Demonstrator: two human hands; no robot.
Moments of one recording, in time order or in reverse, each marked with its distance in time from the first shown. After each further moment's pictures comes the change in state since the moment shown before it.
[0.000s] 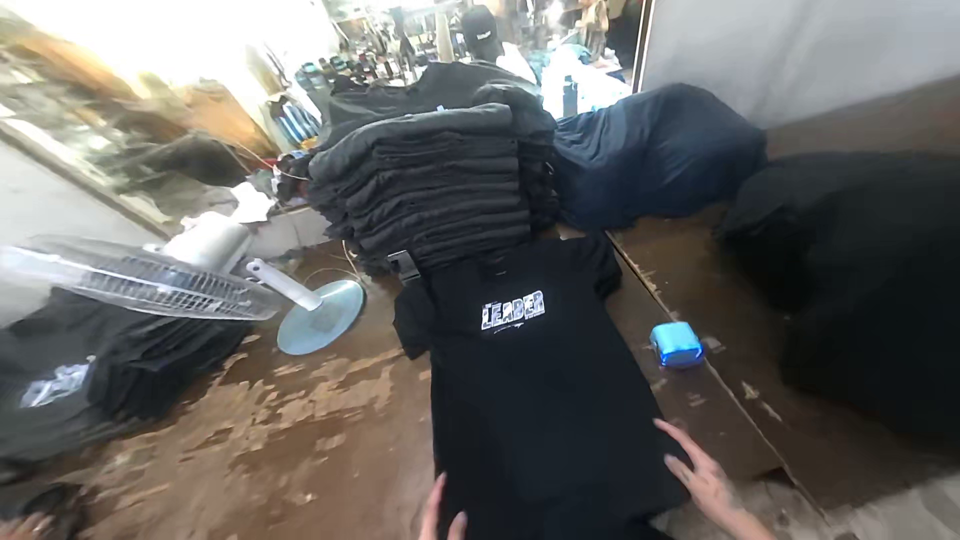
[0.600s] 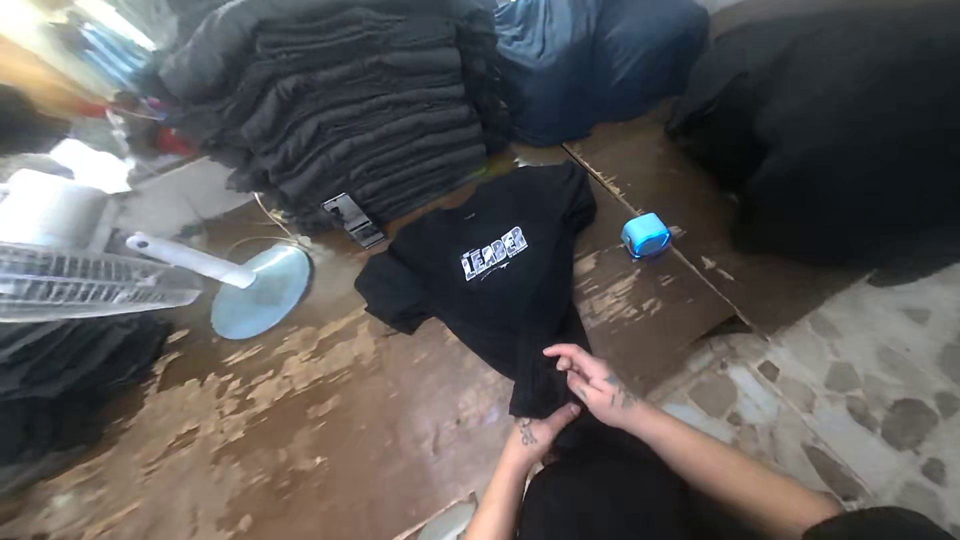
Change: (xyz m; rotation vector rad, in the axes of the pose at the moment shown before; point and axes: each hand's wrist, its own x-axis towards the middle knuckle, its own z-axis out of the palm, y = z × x) left_hand 0.017 0.036 0.055 -0.362 -0.616 0.095; right_hand -0.017 -0.109 0.149 0.139 -0.029 -0.389
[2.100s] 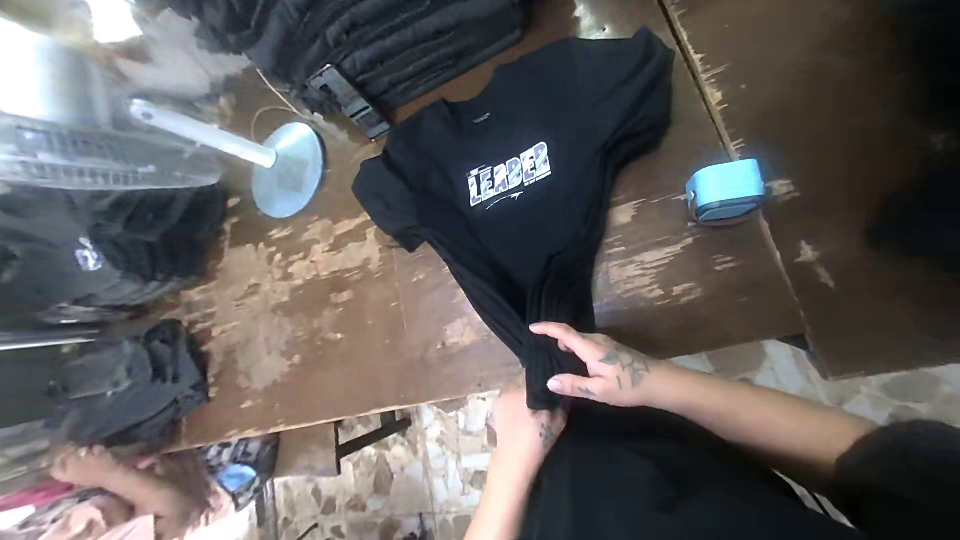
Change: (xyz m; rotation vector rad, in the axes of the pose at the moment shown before) left_hand 0.023 0.032 0.093 0.946 0.466 -0.010; right_hand 0.061 0.046 -0.104 0.171 -0.688 0.073
